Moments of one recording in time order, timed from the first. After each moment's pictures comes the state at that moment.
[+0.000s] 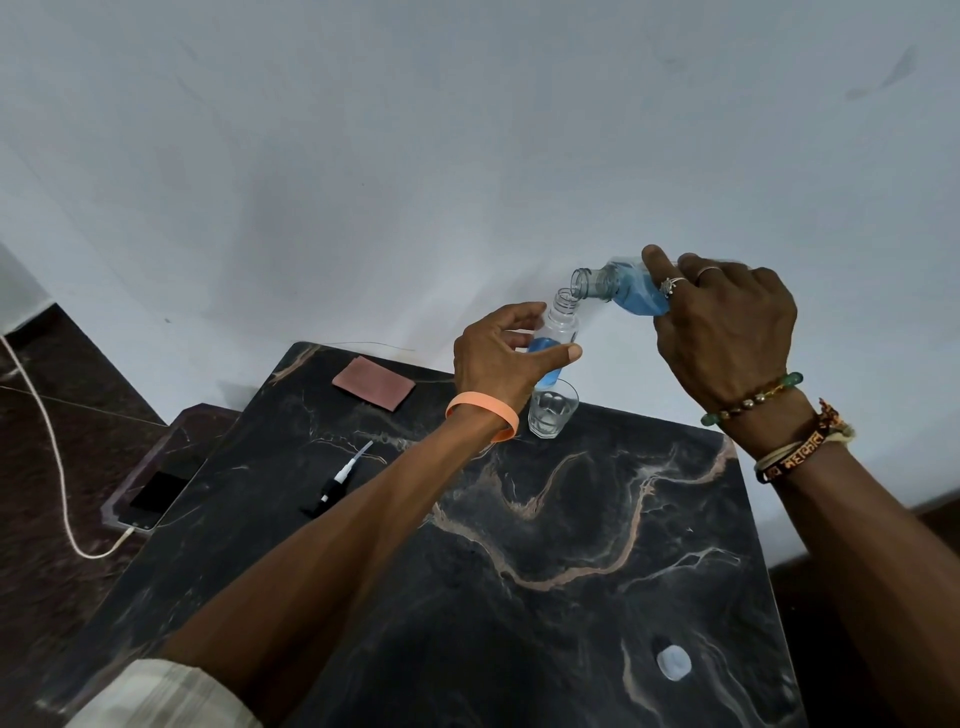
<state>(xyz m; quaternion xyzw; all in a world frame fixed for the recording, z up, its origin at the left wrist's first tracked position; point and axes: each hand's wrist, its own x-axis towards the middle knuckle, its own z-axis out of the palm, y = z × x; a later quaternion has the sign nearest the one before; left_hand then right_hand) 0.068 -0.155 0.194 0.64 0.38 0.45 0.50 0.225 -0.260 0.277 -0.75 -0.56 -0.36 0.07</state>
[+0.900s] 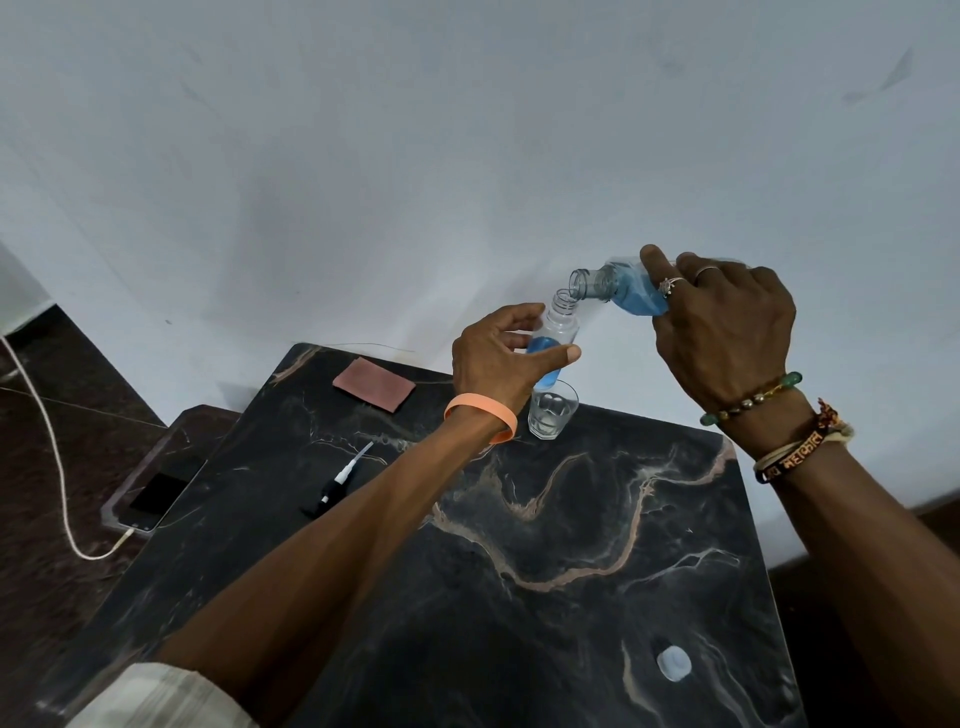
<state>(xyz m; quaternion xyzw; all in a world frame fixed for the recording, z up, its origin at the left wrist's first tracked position) 0.065 -0.156 0.195 0.64 0.38 0.45 0.50 0.223 -0.260 0.278 -0.74 -0.56 -0.36 0.07</state>
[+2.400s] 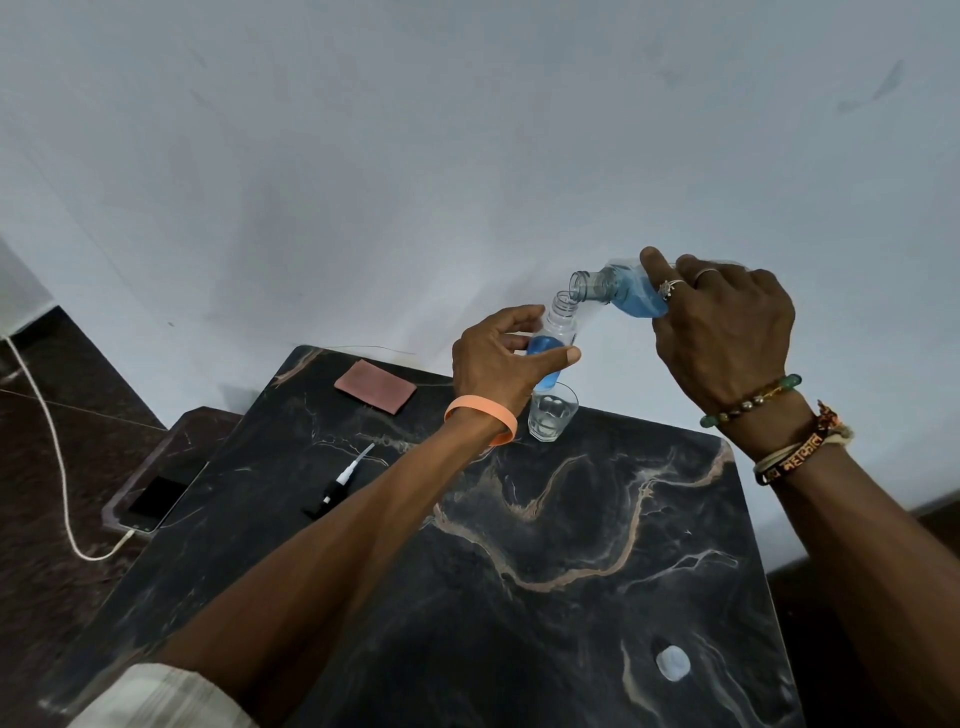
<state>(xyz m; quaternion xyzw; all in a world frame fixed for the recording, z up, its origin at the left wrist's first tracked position) 0.061 -0.162 0.200 0.64 0.38 0.45 0.50 0.218 -0.264 0.283 -0.74 -0.56 -0.36 0.07</state>
